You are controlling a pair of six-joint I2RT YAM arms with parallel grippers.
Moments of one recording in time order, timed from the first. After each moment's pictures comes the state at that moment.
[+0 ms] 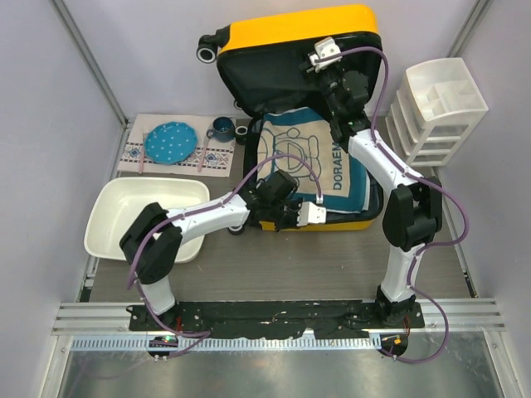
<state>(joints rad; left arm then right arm) -0.89 1.77 1.26 -0.35 0.43 0.73 0.33 1.91 1.72 0.55 -0.02 -0.43</state>
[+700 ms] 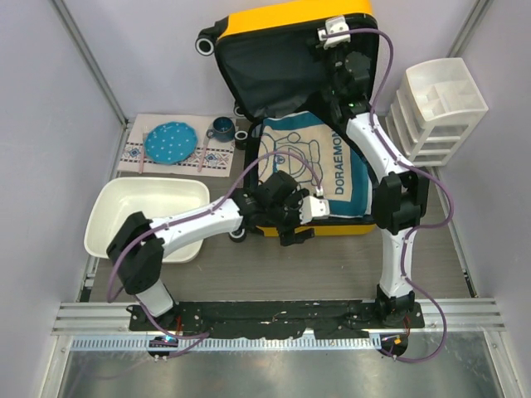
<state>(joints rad) -0.96 1.68 1.25 -0.38 0.36 0.48 0.29 2.12 2.06 0.49 0.13 -0.45</state>
